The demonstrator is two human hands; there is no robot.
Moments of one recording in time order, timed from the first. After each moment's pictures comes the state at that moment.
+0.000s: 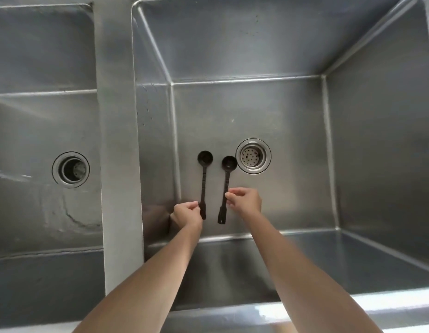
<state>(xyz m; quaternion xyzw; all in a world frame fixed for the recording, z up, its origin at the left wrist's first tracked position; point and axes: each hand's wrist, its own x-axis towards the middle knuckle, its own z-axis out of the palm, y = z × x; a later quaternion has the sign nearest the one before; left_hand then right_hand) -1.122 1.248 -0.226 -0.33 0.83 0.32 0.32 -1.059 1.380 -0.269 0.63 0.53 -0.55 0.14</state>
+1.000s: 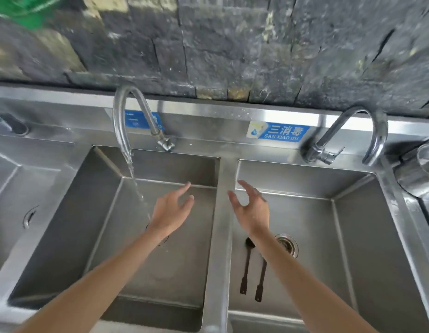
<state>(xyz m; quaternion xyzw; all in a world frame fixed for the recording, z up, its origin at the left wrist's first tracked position) -1.331 1.114 0.080 0.13 0.92 0.32 0.19 -1.241 1.320 0.042 0.31 0.86 -0.41 -0.09</state>
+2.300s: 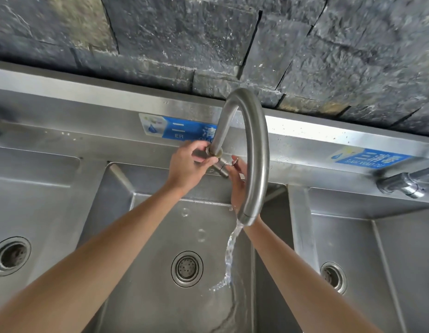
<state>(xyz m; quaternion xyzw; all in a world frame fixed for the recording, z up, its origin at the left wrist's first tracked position) -1.631 1.053 0.013 0.22 0.82 0.52 0.08 -1.523 1.167 -0.010 0.31 0.77 -0.52 -0.21</state>
